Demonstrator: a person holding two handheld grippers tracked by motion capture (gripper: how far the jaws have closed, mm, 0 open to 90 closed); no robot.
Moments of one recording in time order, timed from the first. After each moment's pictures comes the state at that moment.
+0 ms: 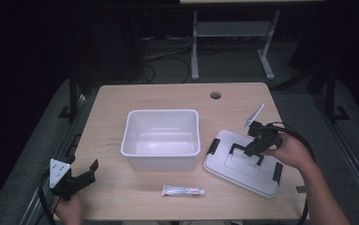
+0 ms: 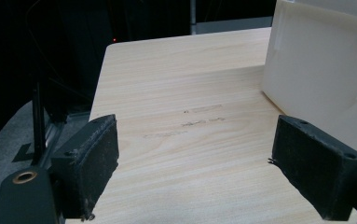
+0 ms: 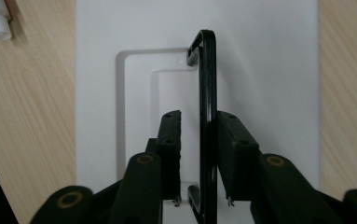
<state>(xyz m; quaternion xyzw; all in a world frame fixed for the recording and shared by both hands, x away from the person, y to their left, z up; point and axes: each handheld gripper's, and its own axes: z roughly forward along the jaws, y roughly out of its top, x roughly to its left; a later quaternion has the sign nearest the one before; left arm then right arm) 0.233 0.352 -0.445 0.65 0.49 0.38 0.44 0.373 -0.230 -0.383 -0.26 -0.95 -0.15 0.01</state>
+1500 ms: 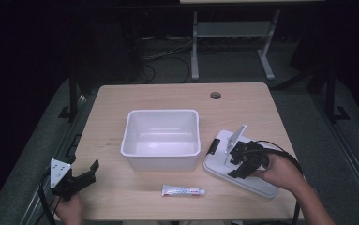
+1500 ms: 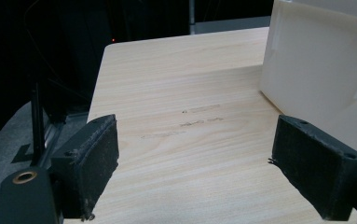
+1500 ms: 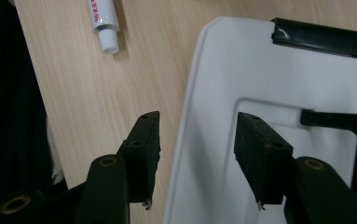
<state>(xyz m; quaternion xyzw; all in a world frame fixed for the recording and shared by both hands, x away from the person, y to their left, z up) 0.232 0.351 -0.445 0.65 0.49 0.38 0.43 0.308 -0.168 -0.375 -0.16 -0.97 -0.17 -0.01</state>
